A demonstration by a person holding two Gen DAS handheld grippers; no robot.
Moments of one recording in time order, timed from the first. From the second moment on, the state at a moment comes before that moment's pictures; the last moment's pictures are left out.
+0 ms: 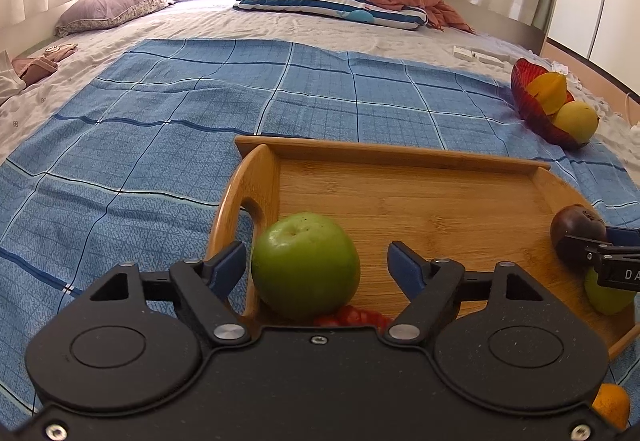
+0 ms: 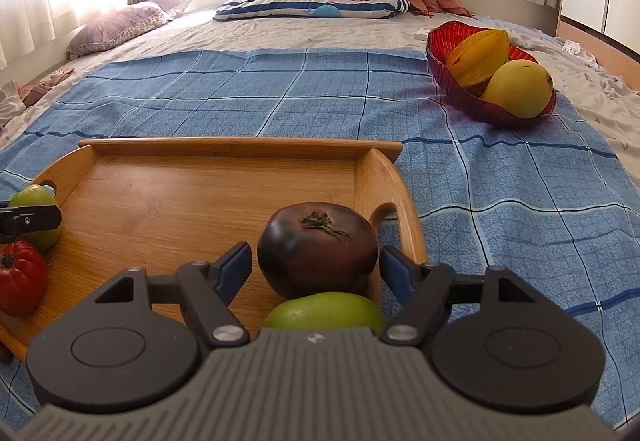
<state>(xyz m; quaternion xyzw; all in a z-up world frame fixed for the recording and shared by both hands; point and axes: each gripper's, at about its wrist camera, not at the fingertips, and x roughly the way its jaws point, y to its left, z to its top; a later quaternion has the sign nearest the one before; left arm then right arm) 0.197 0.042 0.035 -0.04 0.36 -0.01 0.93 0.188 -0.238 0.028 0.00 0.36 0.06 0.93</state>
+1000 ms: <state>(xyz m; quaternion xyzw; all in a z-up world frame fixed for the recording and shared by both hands) 0.100 0.027 0.053 -0.01 0.27 -0.07 0.96 0.100 -0.235 0.047 0.03 0.26 0.06 0.96</state>
